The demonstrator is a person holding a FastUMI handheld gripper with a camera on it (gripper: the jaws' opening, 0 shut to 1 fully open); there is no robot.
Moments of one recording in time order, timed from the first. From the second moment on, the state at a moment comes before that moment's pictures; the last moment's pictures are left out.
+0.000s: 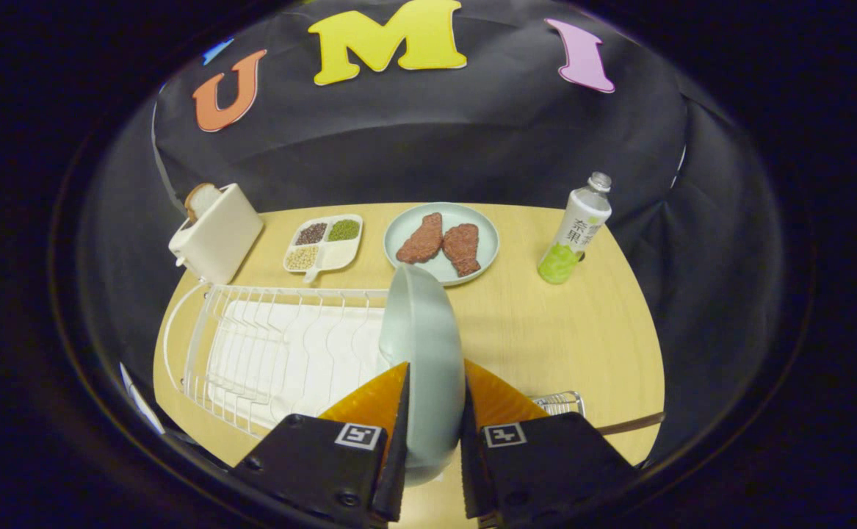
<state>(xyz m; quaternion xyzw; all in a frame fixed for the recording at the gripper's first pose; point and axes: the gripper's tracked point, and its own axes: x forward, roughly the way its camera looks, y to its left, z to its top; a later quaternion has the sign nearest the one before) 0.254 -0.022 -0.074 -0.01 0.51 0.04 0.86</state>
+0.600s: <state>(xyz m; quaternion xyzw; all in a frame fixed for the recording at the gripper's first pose) 0.253 -0.024 -0.025 -0.06 0.46 -0.03 0.89</state>
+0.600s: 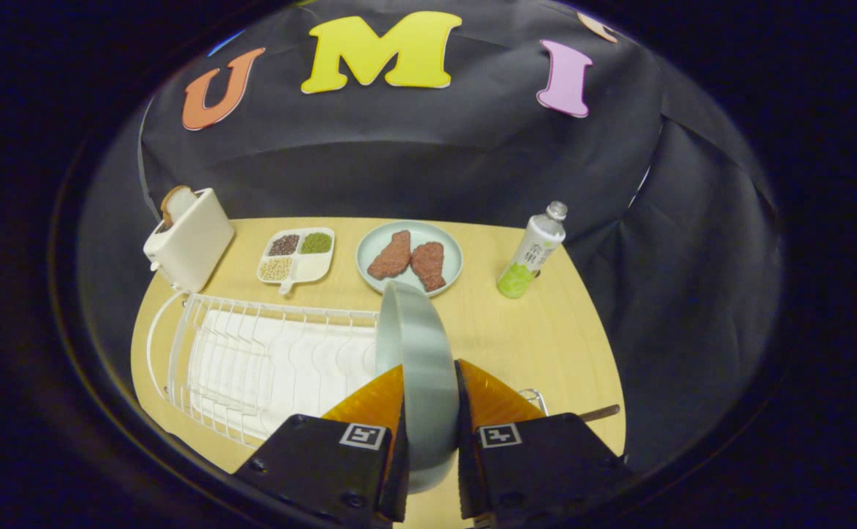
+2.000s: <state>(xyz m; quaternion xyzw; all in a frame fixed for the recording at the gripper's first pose) 0.017 0.034 -0.086 0.11 0.50 0.11 0.85</state>
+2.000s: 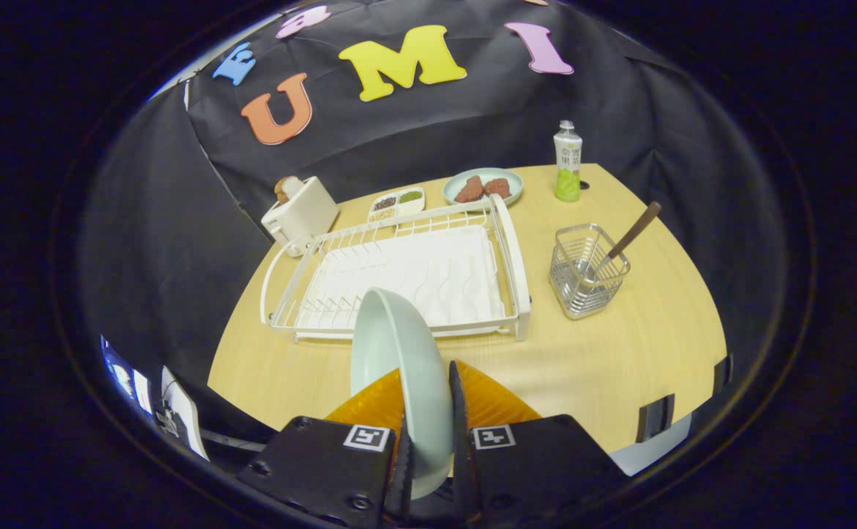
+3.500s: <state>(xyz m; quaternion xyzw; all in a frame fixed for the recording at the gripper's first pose) 0.045 0.003 -0.123 0.11 0.42 0.09 0.90</state>
